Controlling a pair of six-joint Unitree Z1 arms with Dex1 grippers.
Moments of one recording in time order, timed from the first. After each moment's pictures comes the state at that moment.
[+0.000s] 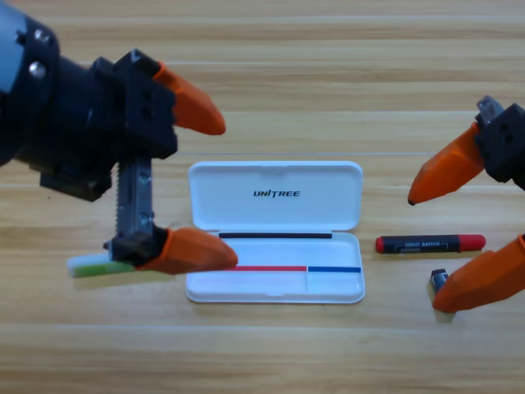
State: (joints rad) arm 0 -1.22 1.41 -1.31 0.70 0.12 0.34; arm 1 0.86 1.51 -1.33 0.87 0.43 -0.55
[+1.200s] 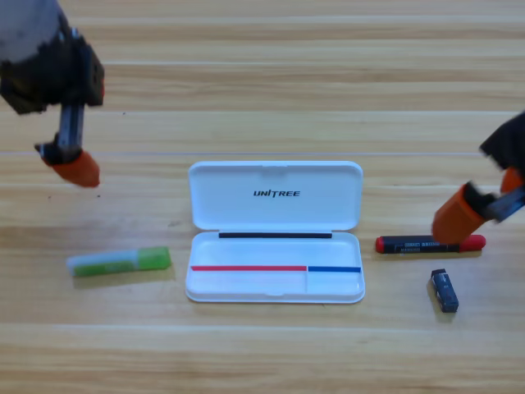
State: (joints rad) arm 0 -0.78 1.70 -1.57 1.12 0.24 0.71; arm 1 0.86 1.63 -1.31 0.89 -0.07 0.20
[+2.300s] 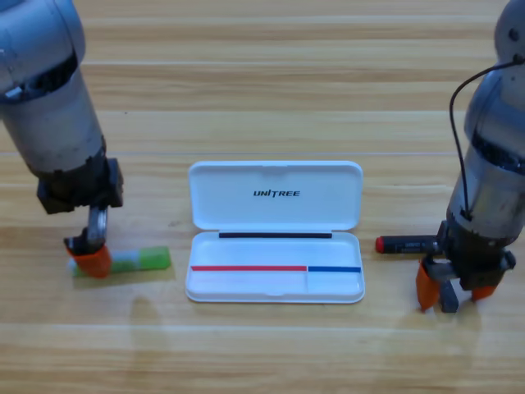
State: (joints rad) arm 0 -0.72 1.84 -1.32 0.94 0.14 0.66; arm 1 0.76 2.03 -1.27 0.80 0.01 0.54
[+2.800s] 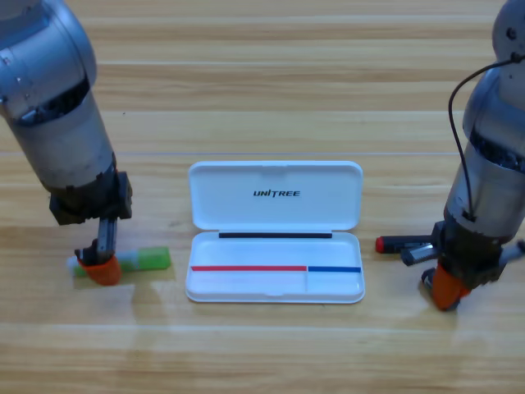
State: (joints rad) arm 0 -0.72 1.86 -1.26 0.84 0.14 0.68; arm 1 0.75 2.04 -1.28 0.80 0.02 0.36
